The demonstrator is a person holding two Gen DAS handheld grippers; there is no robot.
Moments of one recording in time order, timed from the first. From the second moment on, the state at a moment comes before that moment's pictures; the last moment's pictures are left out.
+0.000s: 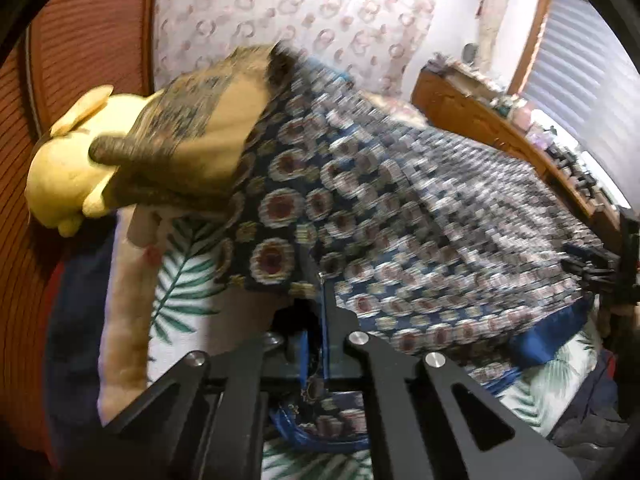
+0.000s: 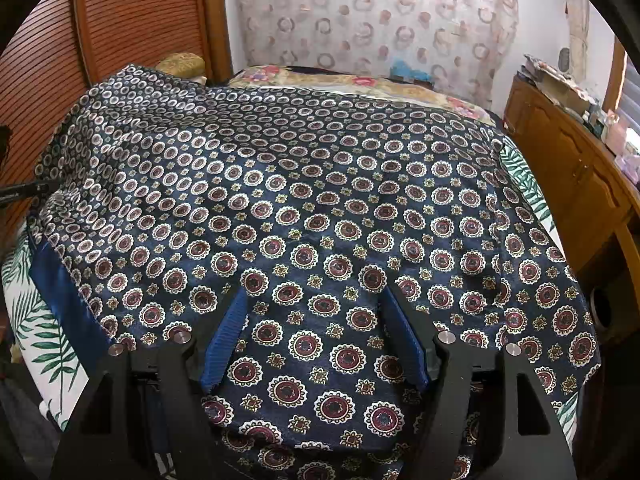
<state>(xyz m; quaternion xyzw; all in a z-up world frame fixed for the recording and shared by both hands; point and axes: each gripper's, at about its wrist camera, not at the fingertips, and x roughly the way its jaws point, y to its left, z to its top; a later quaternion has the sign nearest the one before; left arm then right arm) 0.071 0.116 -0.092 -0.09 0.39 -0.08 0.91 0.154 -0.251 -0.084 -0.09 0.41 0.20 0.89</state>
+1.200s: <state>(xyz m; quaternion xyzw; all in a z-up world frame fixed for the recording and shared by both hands) 0.123 -0.150 0.067 0.02 0.27 -0.33 0.90 0.109 -0.353 -0.025 -0.01 0.33 0.15 0.93</state>
